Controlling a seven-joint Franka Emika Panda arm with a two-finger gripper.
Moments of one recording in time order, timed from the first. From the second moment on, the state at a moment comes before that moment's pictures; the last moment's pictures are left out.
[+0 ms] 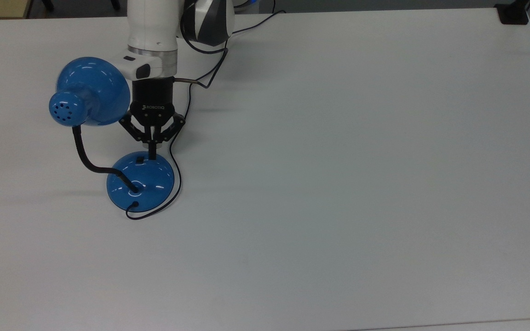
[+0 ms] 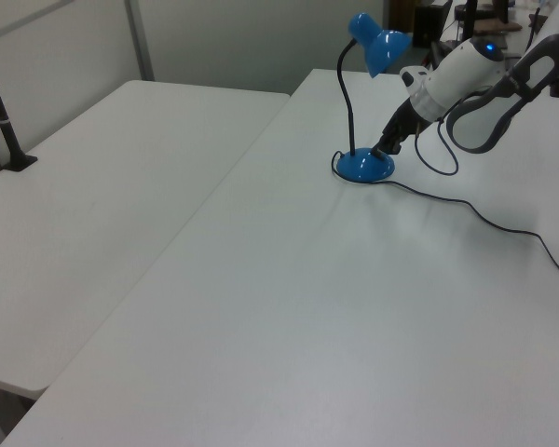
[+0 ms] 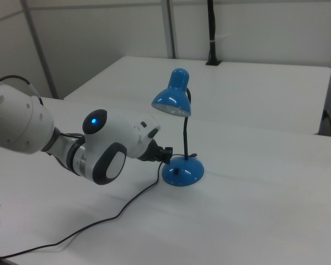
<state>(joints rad) -0.17 0.26 0.00 -2.26 -0.04 3.21 -0.38</state>
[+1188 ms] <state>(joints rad) -0.21 0.29 -0.01 -2.25 -0.04 3.21 -0.38</state>
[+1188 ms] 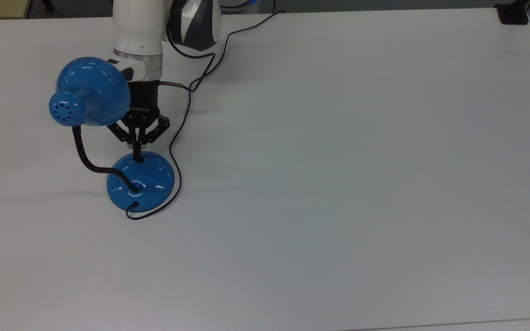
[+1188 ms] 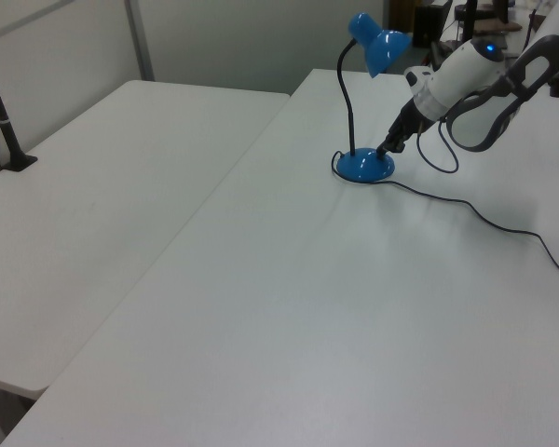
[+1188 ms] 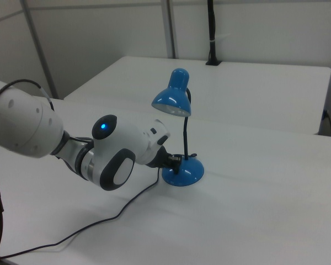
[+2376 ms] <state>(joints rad) -0.21 0.33 -0.01 -2.20 -0.04 3.21 -0.38</state>
